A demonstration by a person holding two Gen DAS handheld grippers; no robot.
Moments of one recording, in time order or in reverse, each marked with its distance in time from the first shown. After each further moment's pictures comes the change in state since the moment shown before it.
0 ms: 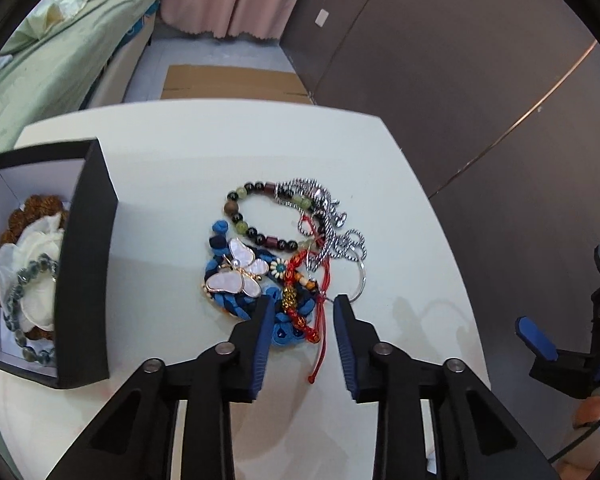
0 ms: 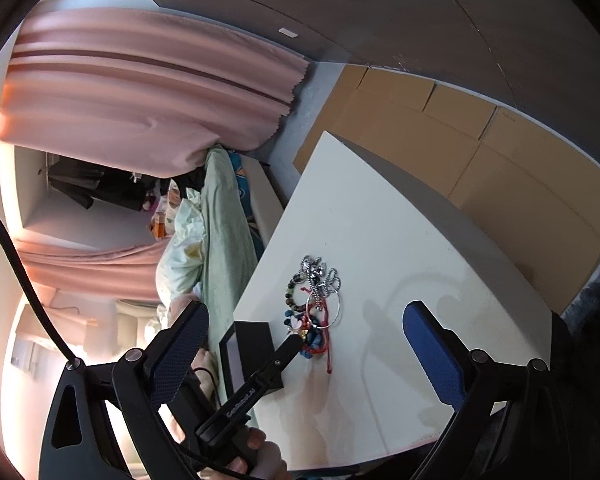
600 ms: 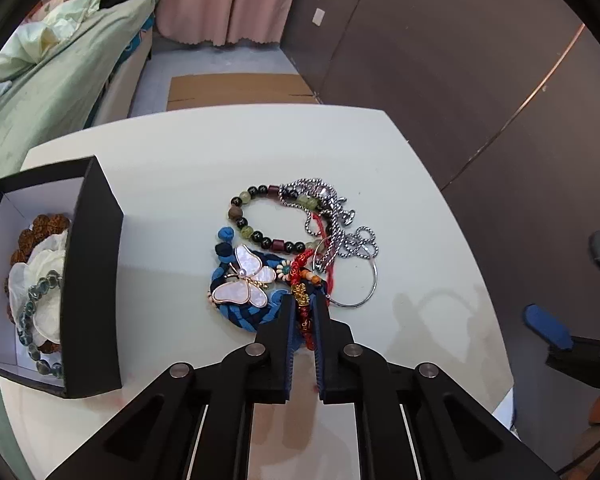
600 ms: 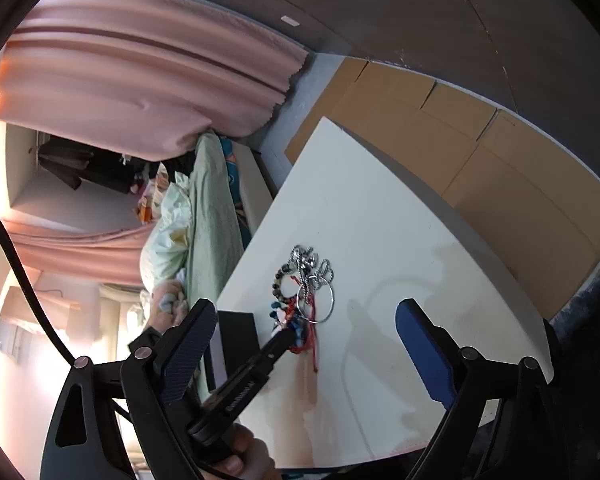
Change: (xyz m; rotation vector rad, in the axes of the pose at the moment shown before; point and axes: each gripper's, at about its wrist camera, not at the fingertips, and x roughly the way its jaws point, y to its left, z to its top) left arm 0.000 -0.009 0.000 0.070 -0.019 0.069; right arm 0.017 0.008 -0.003 -0.054 0.040 -0.056
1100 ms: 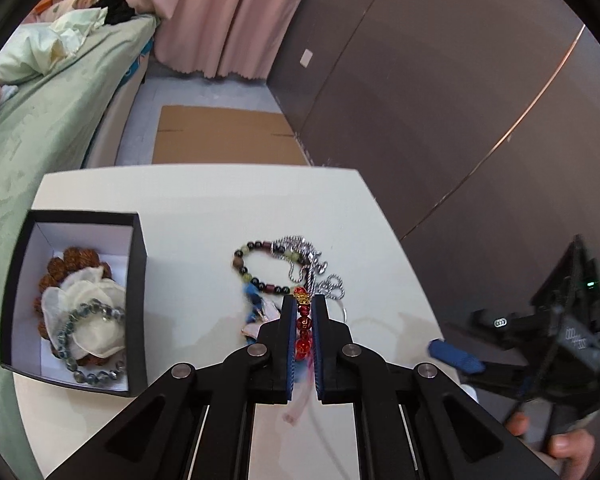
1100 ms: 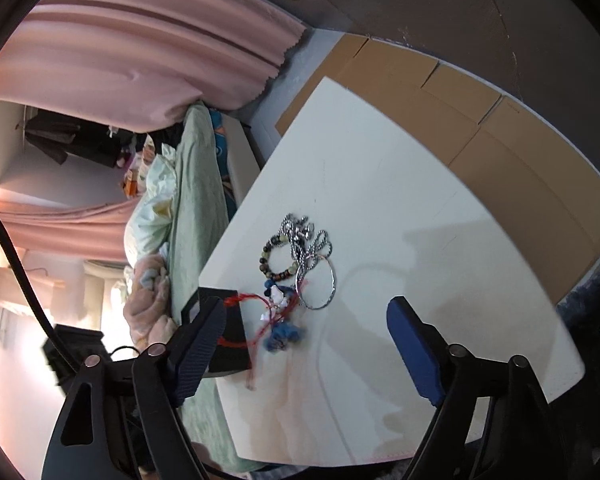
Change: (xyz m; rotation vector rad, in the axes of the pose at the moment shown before) left arm -0.056 0.015 0.016 -0.041 -0.135 -0.119; right arm 0.035 0.004 -0.009 -0.038 0.086 -0.056
